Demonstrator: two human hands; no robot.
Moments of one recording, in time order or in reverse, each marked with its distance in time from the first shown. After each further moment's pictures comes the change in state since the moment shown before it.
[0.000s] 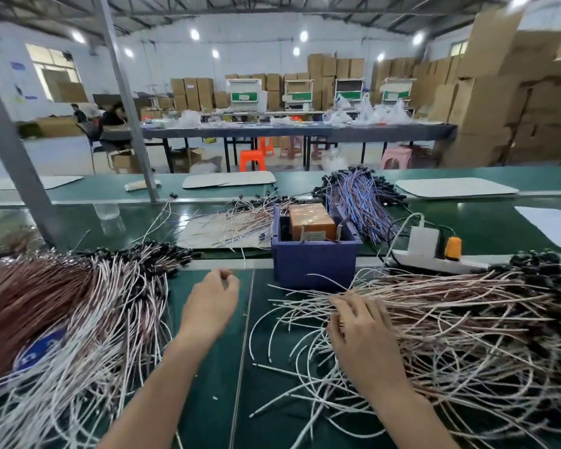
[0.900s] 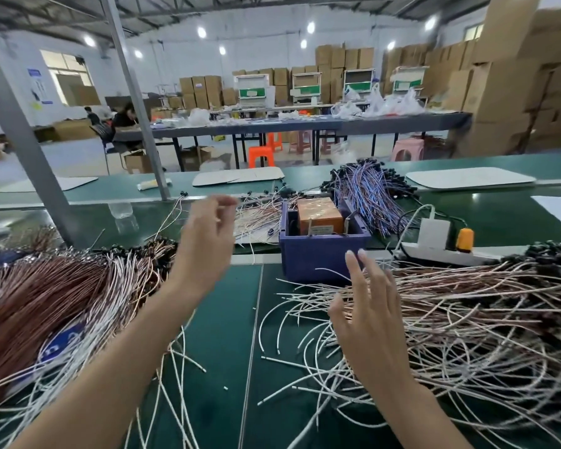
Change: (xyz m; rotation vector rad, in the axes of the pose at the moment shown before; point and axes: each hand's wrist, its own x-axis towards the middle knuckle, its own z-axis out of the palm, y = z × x) left_hand -0.007 0.066 -0.077 -0.265 0.136 0.490; right_hand 0.004 -0.022 -0.012 0.117 0.362 -0.119
